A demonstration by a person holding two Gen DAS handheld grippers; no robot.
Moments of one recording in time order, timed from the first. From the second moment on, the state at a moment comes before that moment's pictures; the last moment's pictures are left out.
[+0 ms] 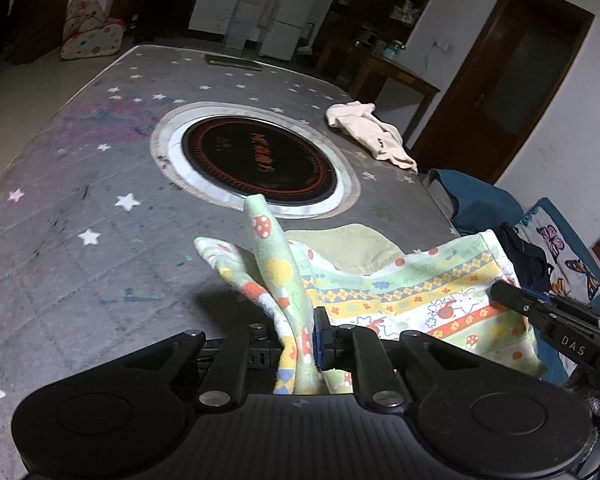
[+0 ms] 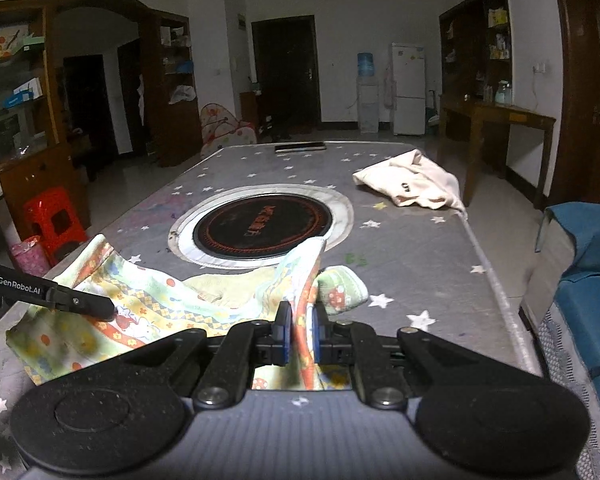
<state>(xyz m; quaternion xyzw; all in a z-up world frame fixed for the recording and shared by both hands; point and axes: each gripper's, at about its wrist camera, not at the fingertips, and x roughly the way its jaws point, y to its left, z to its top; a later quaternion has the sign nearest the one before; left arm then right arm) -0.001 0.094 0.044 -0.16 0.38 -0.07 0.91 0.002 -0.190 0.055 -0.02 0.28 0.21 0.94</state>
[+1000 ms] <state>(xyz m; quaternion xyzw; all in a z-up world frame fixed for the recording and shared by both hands) 0.037 0.019 0.068 -0.10 0.39 -0.11 0.91 -0.008 -0.240 0.090 -0.05 0.24 0.14 0.96</state>
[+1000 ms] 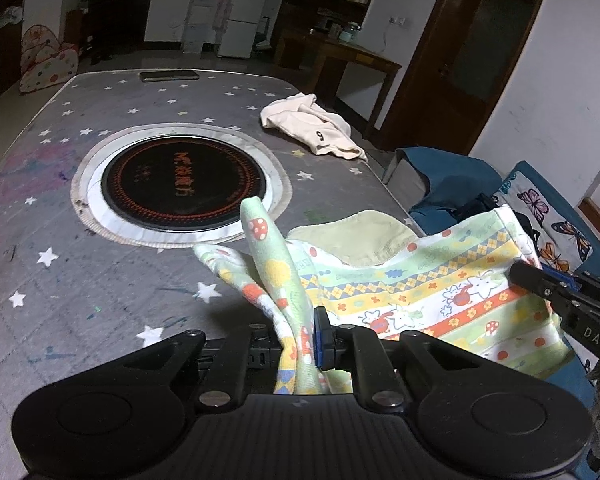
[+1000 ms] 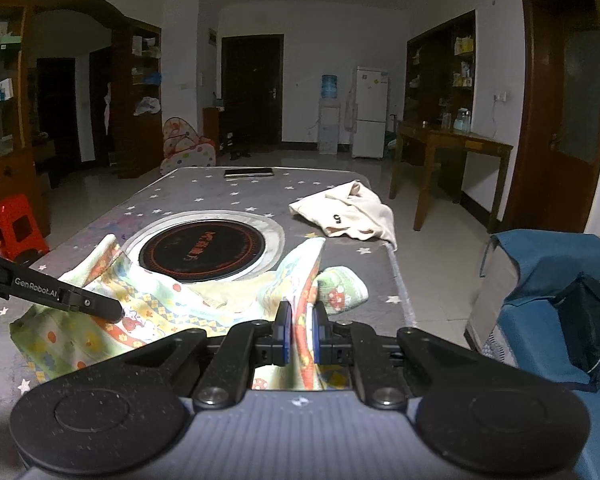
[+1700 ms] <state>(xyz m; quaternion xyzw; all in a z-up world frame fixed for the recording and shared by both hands) 0.056 -0.017 0.075 -0.07 0.39 -0.13 0.91 -0.003 -0.263 0.099 -0.07 0.23 0.11 0.96</state>
